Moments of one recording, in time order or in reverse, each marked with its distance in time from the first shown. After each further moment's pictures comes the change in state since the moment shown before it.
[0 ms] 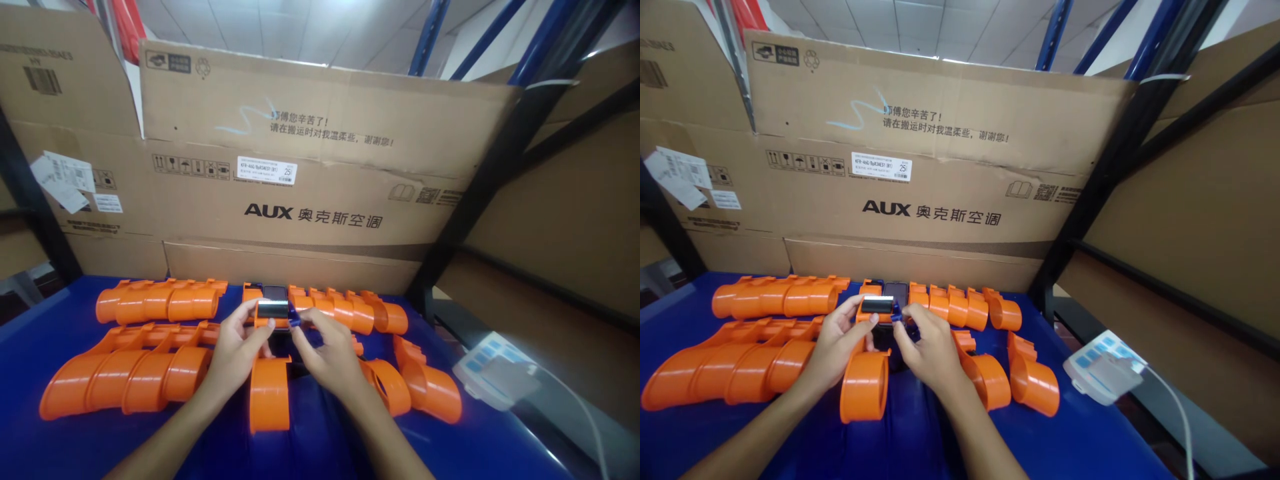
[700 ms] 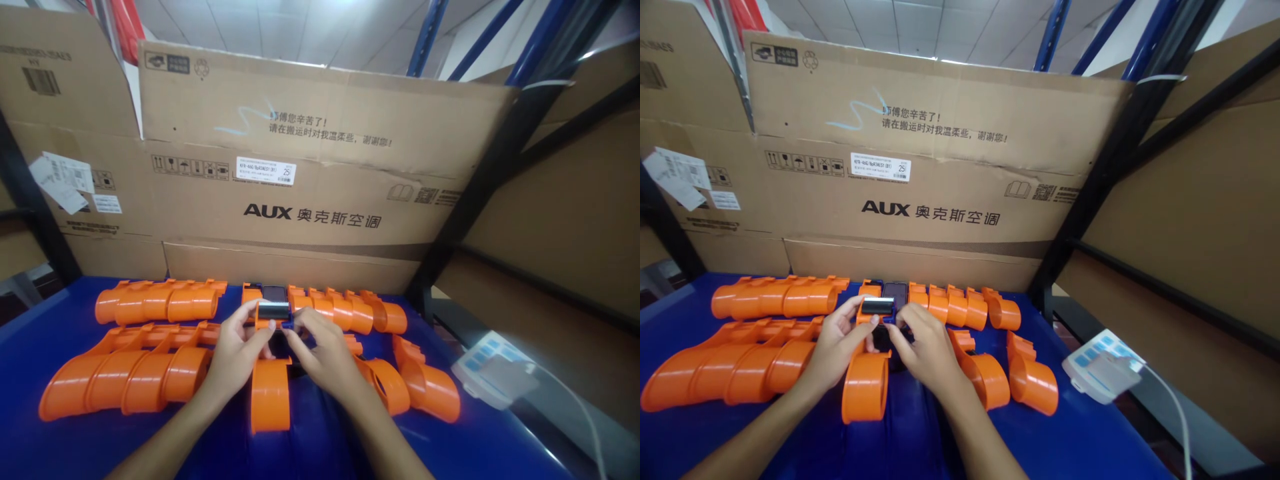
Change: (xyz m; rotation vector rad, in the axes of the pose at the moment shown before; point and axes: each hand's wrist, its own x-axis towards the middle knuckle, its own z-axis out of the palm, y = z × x) left_hand 0.000 -0.002 0.000 -0.009 0.005 -0.030; right_hand 0.002 0.007 0.000 -0.016 -0.132 -0.054
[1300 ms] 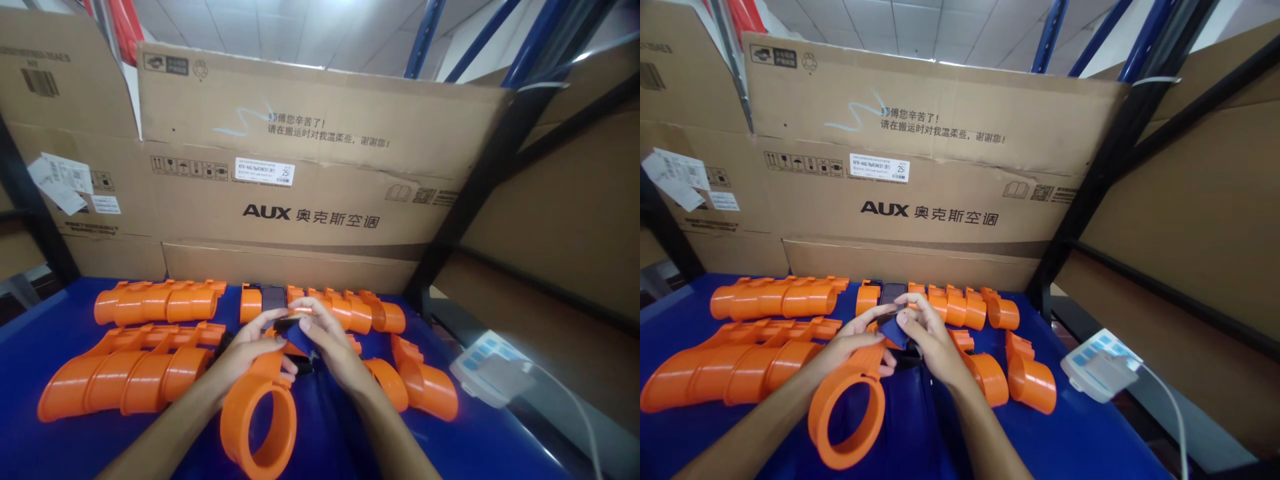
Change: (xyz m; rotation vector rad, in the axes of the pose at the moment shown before) left_hand -0.005 0.010 0.003 -0.360 -0.375 -0.446; right_hand 0.004 -0.008 -0.011 0.702 -0.109 0.356
